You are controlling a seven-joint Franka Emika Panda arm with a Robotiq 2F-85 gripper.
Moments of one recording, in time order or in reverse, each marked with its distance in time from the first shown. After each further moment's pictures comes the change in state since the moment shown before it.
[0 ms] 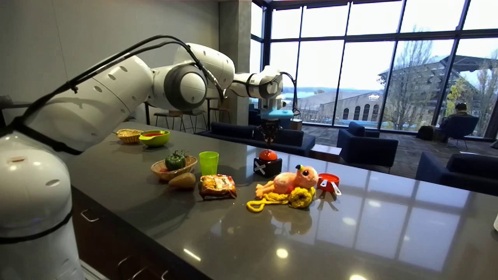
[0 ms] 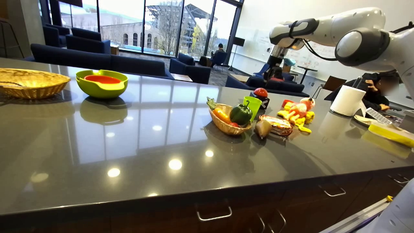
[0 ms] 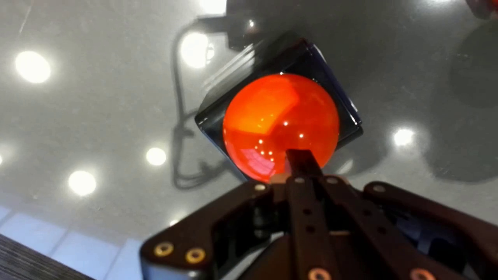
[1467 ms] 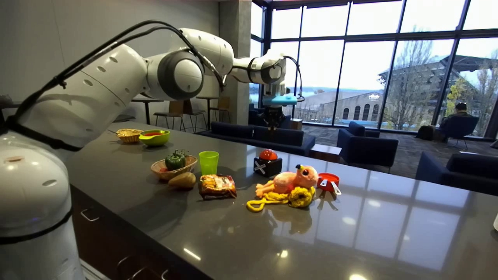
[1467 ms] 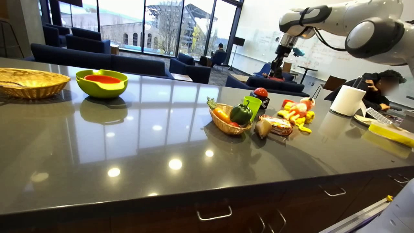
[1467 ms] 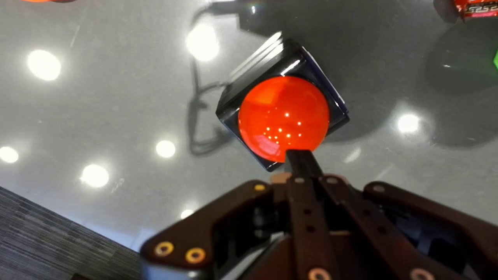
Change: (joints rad) arm -0.027 -0.092 -0.004 -0.011 0.015 -0.044 0.005
